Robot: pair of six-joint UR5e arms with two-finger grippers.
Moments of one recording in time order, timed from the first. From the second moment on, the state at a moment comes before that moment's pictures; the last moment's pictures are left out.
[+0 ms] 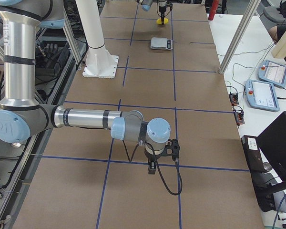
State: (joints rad) left arm -1.09 -1.57 -1.41 -2.29 -2.16 -0.66; right arm 1.62 -1.66 1.66 -1.68 2.35 -0.12
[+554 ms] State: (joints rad) left arm -1.13 -1.61 -1.67 -1.94 -2.26 -0.61; right arm 1.62 -1.66 1.66 -1.68 2.35 -0.12
